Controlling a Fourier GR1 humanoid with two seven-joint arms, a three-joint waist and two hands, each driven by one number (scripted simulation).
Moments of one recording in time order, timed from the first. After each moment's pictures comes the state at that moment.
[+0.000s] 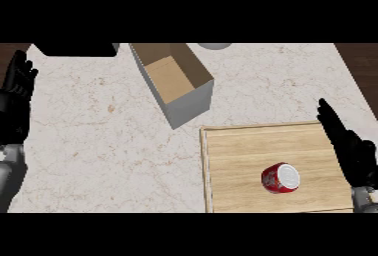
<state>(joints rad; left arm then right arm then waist) -0.27 0.50 0.00 -1.47 0.14 0.31 0.05 -0.03 -0.49 0.16 -1.59 -0.10 -0.17 0.15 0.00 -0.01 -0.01</state>
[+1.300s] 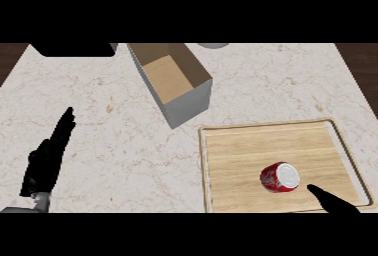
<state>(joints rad) 0.00 0.43 -0.15 -1.51 0.06 0.25 0.05 0.35 -0.33 0.11 -1.97 0.67 -0.63 0.61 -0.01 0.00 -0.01</state>
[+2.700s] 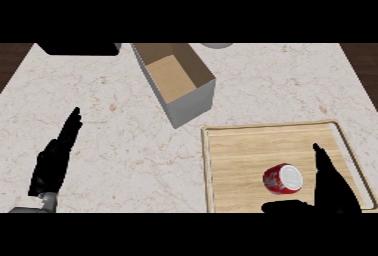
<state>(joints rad) 0.00 0.39 -0.15 -1.52 0.02 0.24 0.06 0.12 -0.15 0.32 -2.08 0.84 0.07 1.23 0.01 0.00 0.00</state>
